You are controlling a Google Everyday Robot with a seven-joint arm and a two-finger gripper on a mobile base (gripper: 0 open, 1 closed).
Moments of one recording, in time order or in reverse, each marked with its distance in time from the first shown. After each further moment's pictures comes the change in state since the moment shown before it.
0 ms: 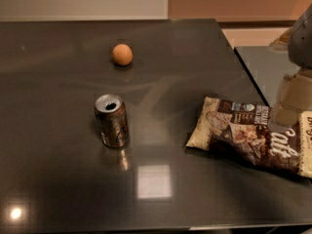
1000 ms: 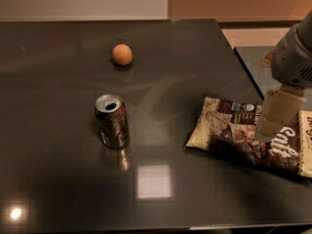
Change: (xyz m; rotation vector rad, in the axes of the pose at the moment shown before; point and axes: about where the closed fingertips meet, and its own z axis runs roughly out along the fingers) arm -0.001 0.005 0.044 -0.060 -0.020 0.007
